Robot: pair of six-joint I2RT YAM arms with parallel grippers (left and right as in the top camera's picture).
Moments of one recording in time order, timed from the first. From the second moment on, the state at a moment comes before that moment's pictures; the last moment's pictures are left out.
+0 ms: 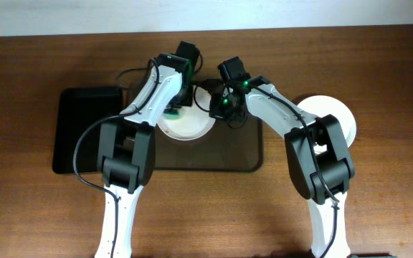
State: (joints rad) left arm -0.35 2.42 2.06 -1.10 -0.25 -0.28; right arm 0.41 2.23 1.65 -0.63 -0.28 0.58
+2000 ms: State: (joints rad) left arm -0.17 2.45 2.44 -1.48 0.05 -0.27; right arm 0.24 1.92 1.33 -0.57 -0.36 0.40
